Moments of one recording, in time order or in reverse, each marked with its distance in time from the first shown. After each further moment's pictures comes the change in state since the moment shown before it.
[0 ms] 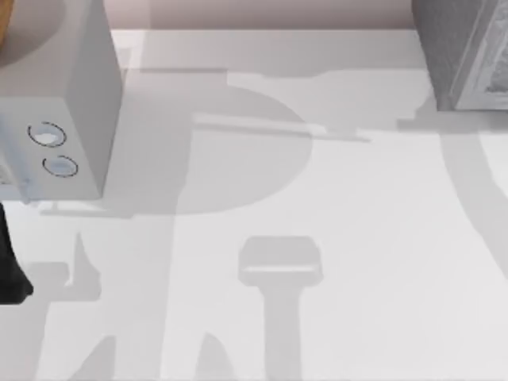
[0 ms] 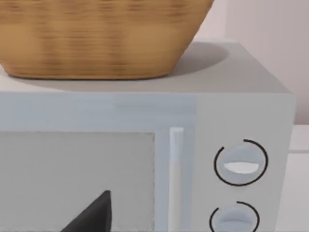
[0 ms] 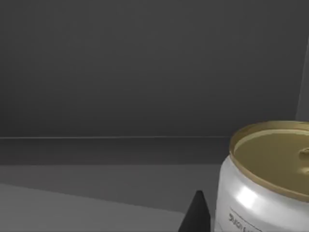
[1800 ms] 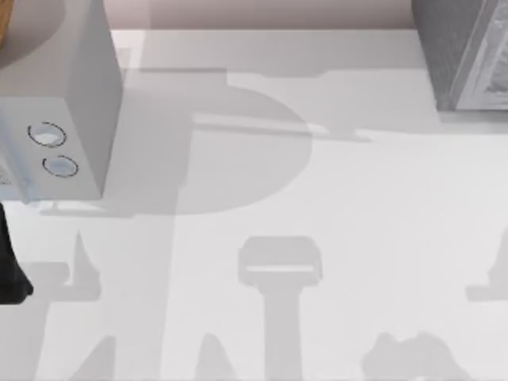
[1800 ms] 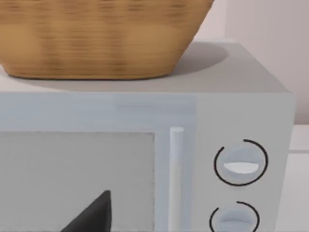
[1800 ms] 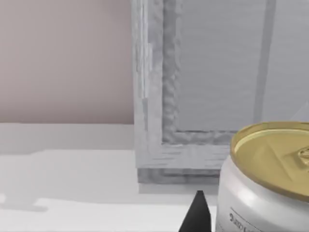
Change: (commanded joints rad) left arm 0.000 0.000 0.000 0.000 0.000 0.000; right arm -0.230 -1.151 -1.766 0.593 -0.269 -0.016
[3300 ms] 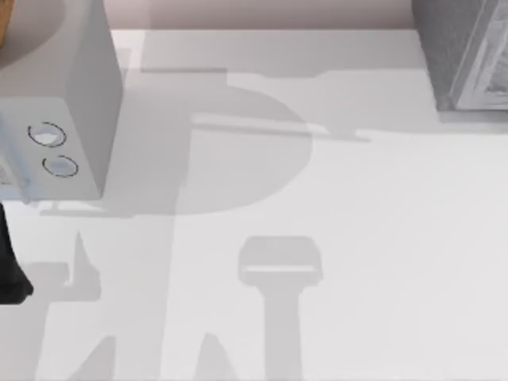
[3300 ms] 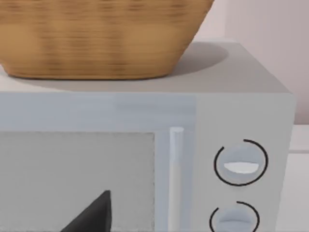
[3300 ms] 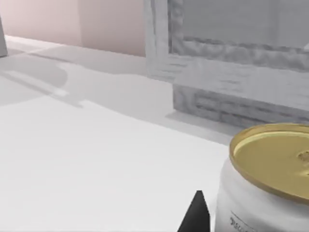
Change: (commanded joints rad) left arm 0.000 0.000 0.000 0.000 0.000 0.000; right arm -0.951 2.144 0.580 1.489 -1.652 -0.061
